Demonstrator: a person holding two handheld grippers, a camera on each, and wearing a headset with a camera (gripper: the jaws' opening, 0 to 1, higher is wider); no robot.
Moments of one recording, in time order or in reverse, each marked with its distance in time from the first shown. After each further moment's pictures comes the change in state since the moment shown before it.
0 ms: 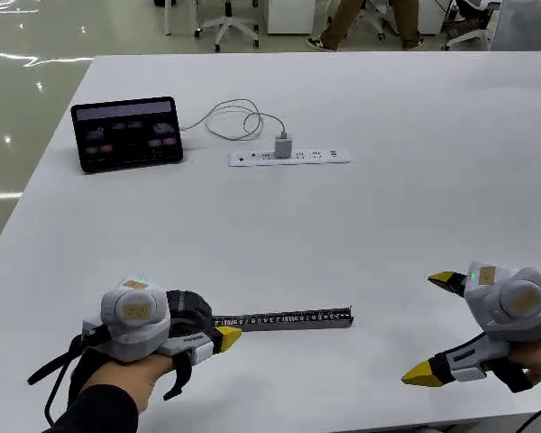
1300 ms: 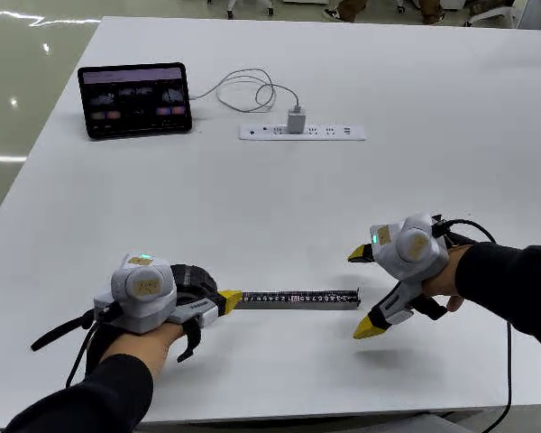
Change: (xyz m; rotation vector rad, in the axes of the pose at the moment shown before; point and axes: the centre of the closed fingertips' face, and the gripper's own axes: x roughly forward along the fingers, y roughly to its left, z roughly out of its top) left arm 0.022 0.027 -0.001 -0.033 -0.065 0.112; right arm 0.094 0.004 0.033 -0.299 0.139 0.289
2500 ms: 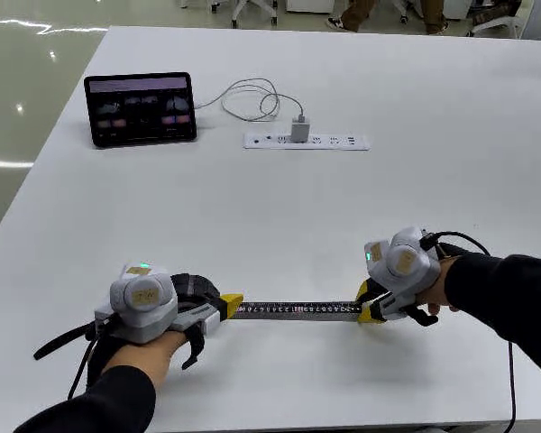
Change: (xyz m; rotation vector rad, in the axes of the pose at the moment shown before) left arm 0.000 0.006 0.006 -0.060 -0.040 0.011; right arm 0.011 -0.003 -0.022 -0.032 0.130 0.013
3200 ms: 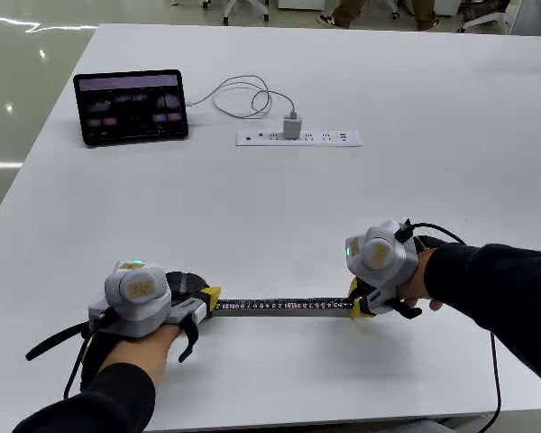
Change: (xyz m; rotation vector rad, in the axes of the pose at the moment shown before) left arm 0.000 0.004 -0.008 -0.007 0.061 0.053; right arm 0.002 0.000 -0.001 0.037 0.094 0.000
